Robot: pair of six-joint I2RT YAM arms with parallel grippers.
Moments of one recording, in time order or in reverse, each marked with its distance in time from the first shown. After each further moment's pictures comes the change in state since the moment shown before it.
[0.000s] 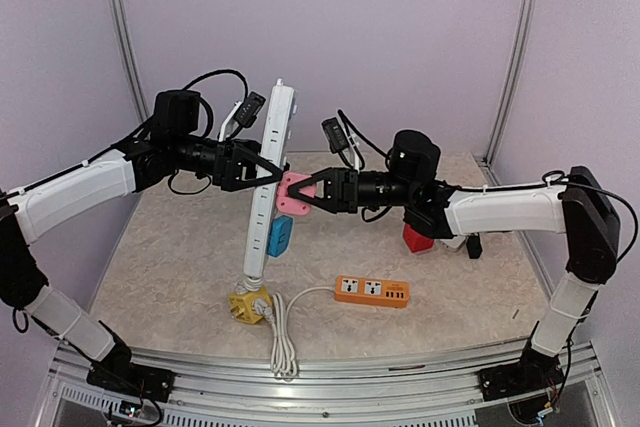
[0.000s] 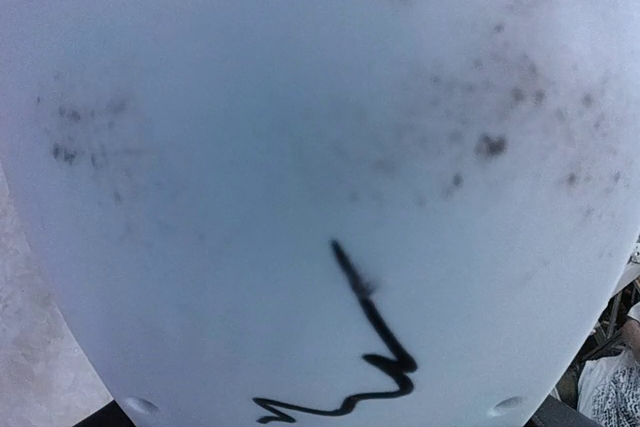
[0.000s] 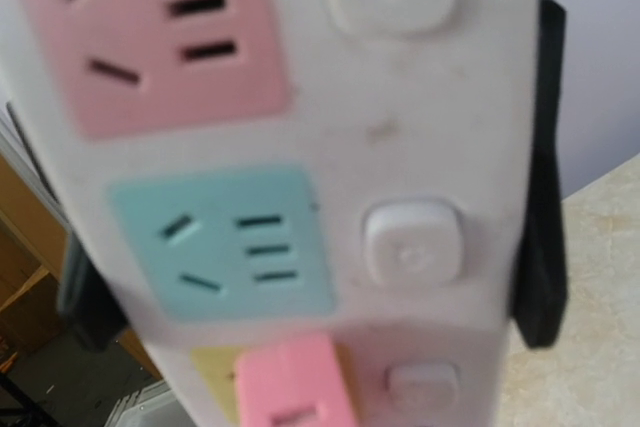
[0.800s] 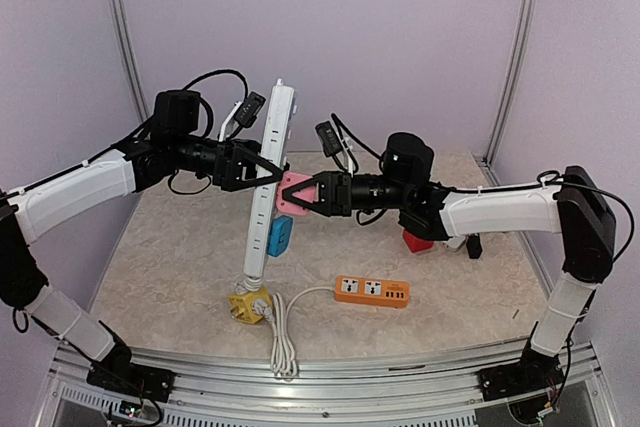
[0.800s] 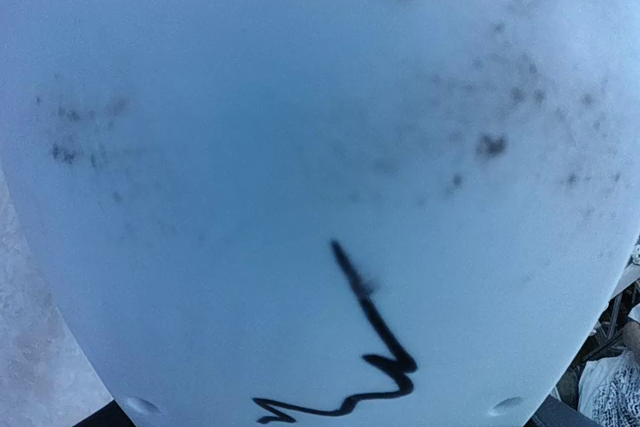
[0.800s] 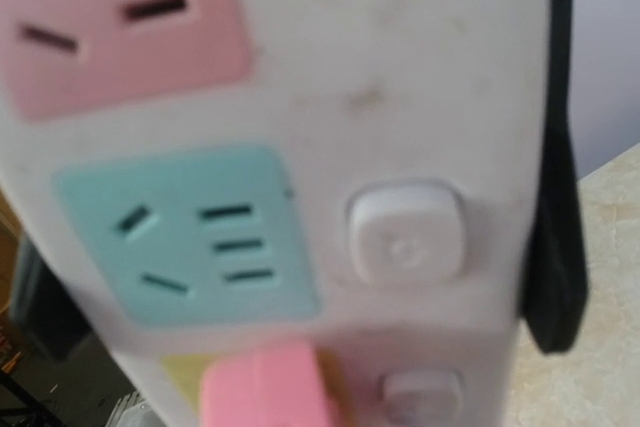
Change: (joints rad) left arm 0.000 0.000 0.000 0.000 -0.003 0.004; right arm 0.020 0.022 0.015 -0.013 0.018 0.000
